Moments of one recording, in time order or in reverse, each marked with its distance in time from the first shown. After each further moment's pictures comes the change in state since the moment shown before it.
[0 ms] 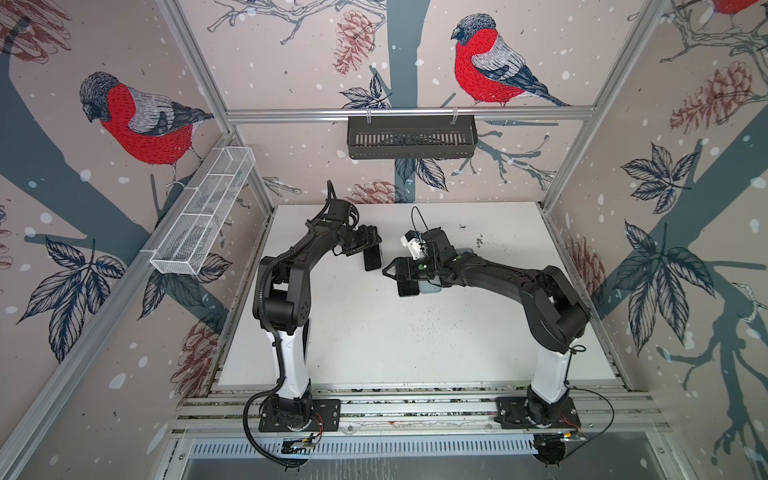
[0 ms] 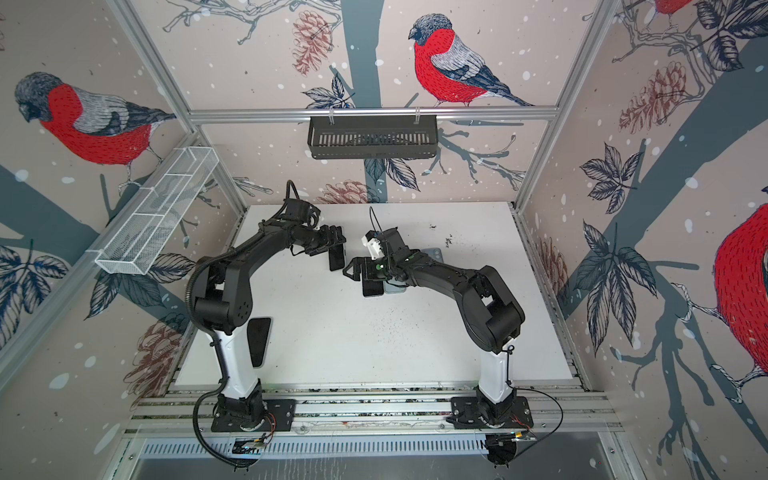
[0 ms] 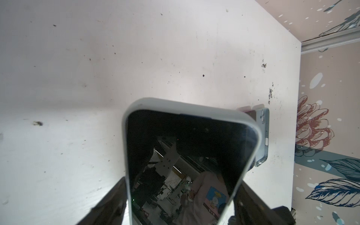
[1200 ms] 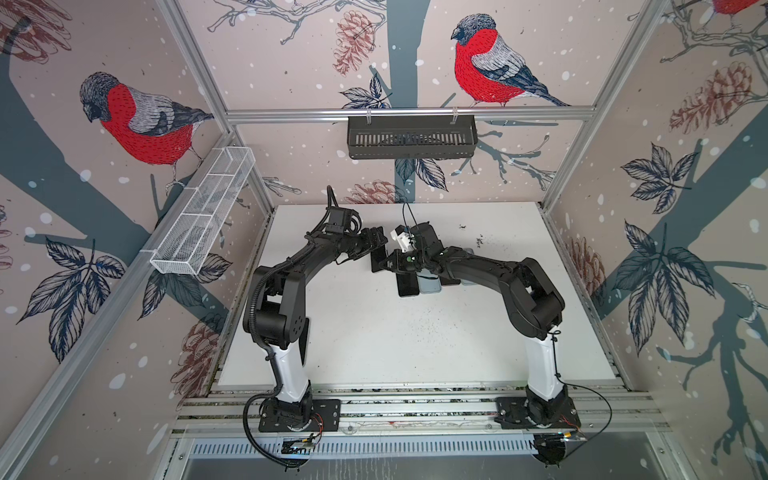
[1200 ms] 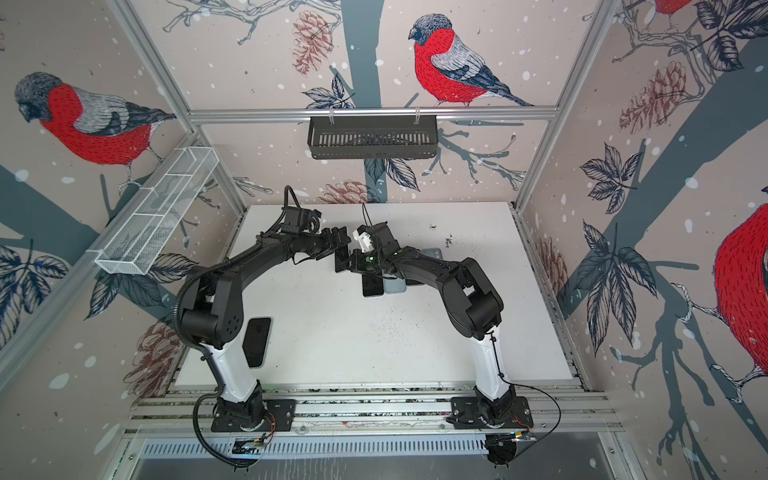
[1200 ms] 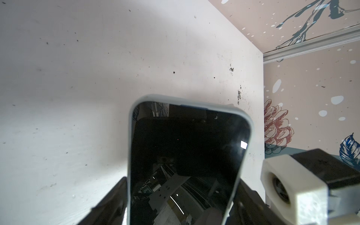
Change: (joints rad) left arm -0.037 -0.128 -0.198 0.229 0.050 -0.138; right arm 0.008 0.148 0.159 0.048 -0.045 0.115
